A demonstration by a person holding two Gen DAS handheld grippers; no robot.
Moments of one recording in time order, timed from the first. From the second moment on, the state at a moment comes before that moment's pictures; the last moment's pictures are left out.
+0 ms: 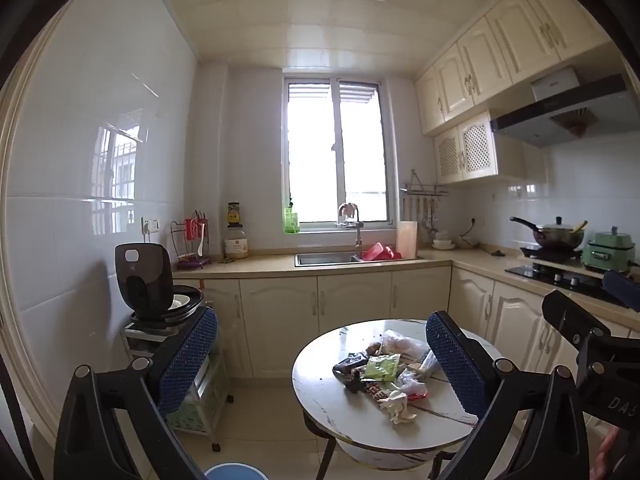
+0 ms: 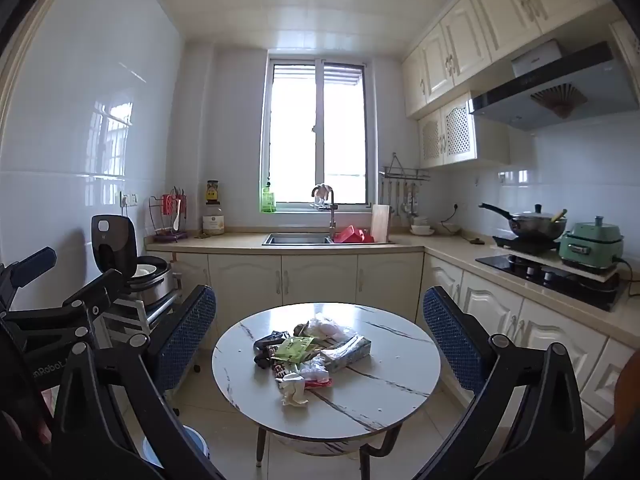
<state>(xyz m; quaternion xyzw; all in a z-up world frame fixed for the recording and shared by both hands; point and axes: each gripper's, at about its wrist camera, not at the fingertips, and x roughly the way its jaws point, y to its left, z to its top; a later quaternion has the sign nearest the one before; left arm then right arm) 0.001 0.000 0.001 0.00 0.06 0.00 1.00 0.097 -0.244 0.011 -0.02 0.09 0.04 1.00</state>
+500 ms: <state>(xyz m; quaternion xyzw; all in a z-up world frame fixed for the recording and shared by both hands) -0.008 -0.005 0.001 0.01 0.04 -0.01 1.00 0.086 -0.243 0.018 -0.02 0.08 0.03 1.00</state>
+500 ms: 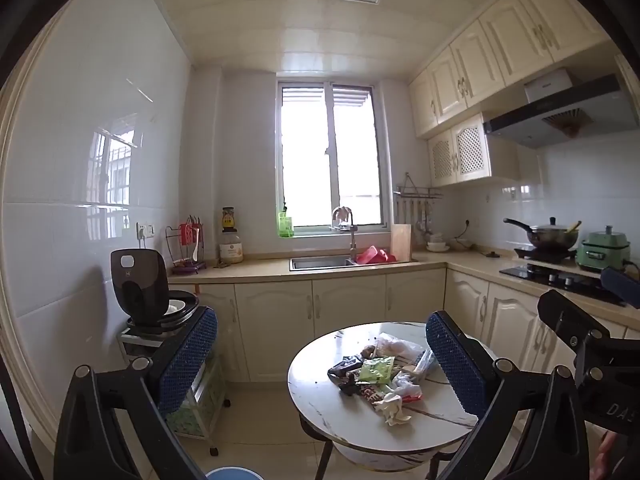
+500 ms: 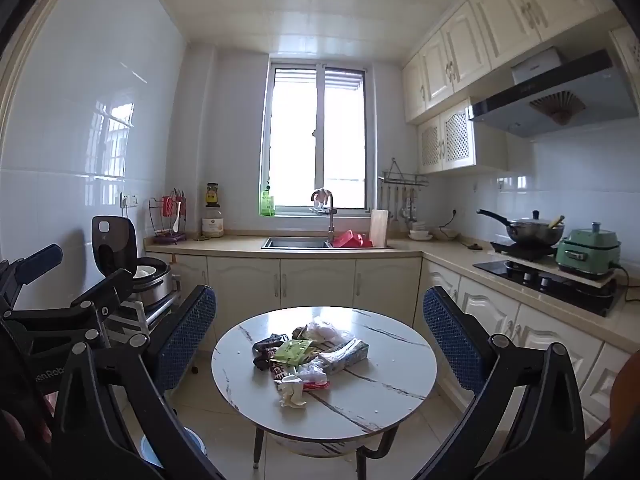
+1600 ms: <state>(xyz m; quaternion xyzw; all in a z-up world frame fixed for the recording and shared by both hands) -0.010 -0.009 0.003 0.02 0.05 -0.01 1.00 0.081 -0.246 0.022 -0.02 0.08 0.03 1.00</state>
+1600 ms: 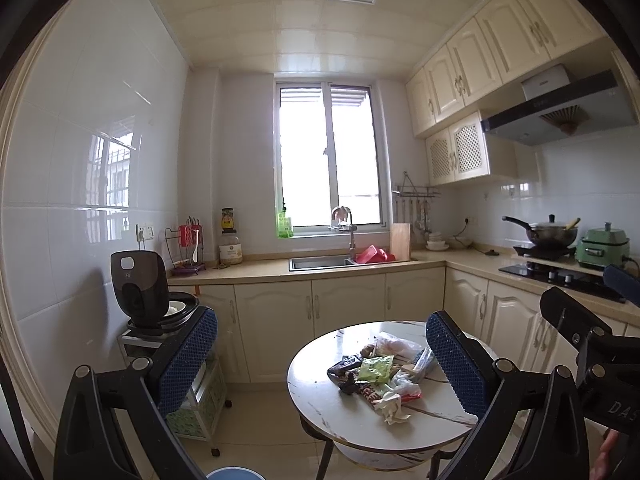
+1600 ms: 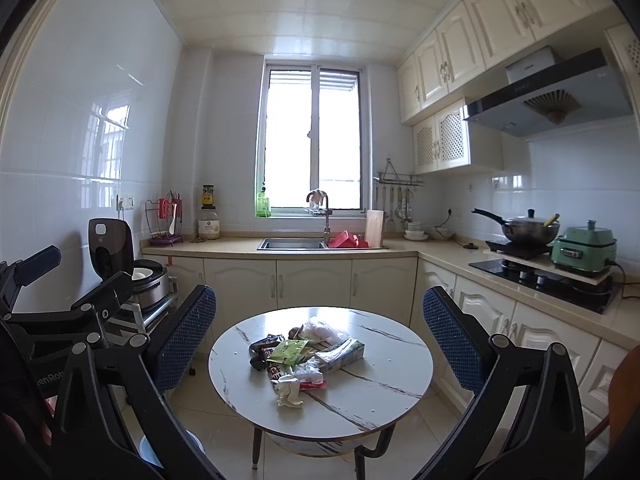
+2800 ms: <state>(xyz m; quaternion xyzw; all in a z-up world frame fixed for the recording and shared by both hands) -0.005 -0.004 0.000 0.01 0.05 -0.01 1.00 0.081 -0.245 0.021 -0.02 0.08 0.03 1.00</state>
